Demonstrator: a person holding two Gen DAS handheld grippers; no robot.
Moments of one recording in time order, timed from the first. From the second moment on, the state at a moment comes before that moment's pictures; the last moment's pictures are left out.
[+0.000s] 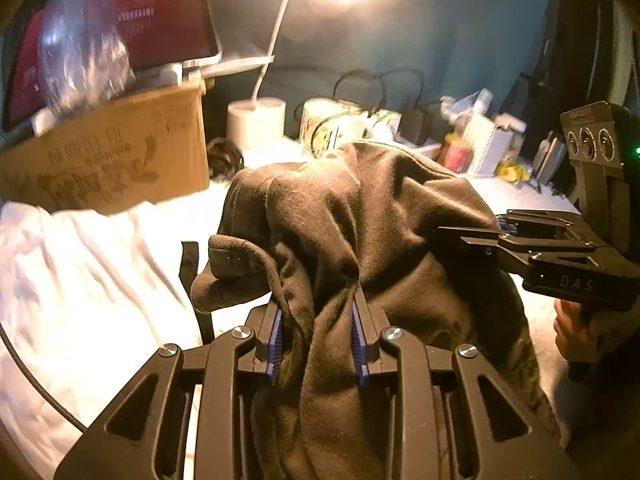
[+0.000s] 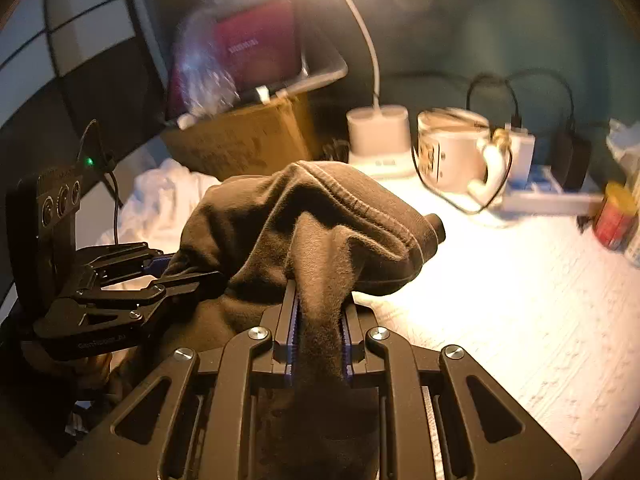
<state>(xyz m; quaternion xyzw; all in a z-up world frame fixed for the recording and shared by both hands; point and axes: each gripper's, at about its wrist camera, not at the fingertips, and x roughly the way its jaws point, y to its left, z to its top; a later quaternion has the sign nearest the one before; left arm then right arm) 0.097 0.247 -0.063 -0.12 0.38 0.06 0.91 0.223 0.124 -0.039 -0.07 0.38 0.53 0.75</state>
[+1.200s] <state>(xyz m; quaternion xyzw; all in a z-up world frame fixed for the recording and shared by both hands) 0.151 0.305 -0.101 -0.12 0.44 0.12 0.88 0.312 0.138 -0.099 -0.06 0.44 0.47 0.76</state>
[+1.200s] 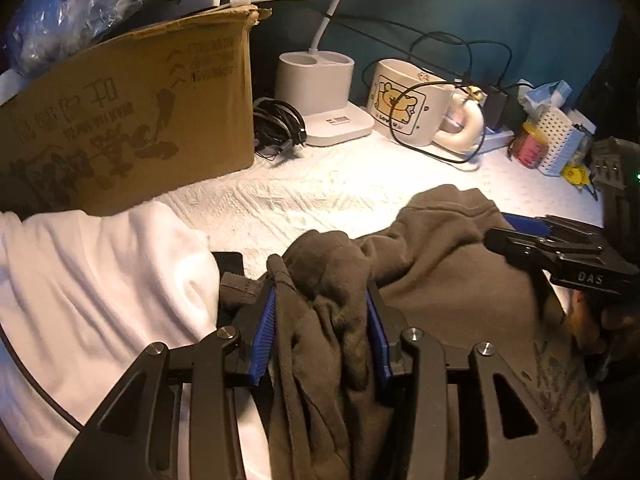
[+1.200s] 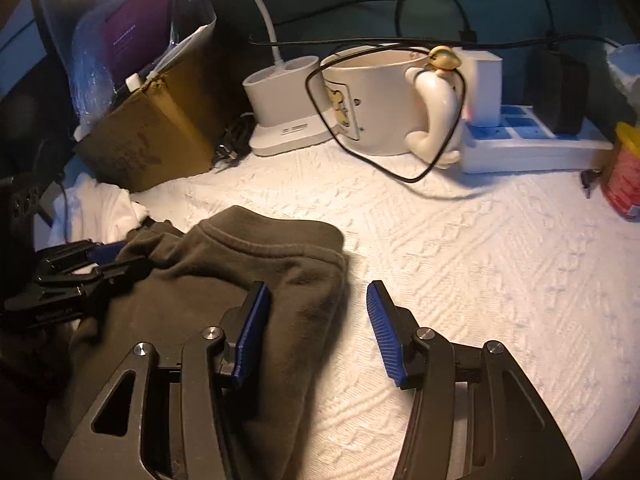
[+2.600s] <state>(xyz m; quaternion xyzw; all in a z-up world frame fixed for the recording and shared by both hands) 0.060 0.234 -0.085 -0.16 0.43 0.07 0.89 0.221 0.054 -0.076 -0.08 0.43 0.43 0.79</state>
